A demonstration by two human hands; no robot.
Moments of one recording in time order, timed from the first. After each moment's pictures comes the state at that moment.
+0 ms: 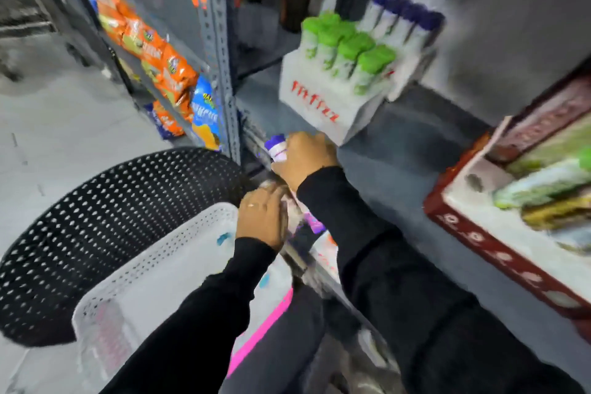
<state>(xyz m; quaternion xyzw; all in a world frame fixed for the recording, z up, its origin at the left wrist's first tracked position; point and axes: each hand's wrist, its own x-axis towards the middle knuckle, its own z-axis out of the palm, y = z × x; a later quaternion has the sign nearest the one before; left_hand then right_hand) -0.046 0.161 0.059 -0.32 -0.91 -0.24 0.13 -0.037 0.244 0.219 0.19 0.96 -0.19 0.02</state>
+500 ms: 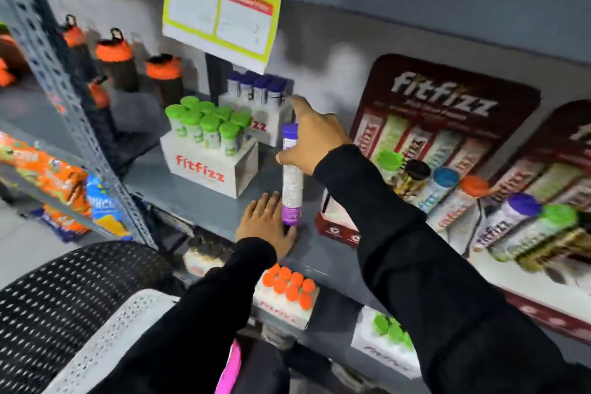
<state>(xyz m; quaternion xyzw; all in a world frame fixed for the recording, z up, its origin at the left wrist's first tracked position) -0.023 0.307 0.124 -0.47 -0.88 -0.11 0.00 0.051 0.356 0.339 0.30 0.94 -0.16 -0.11</state>
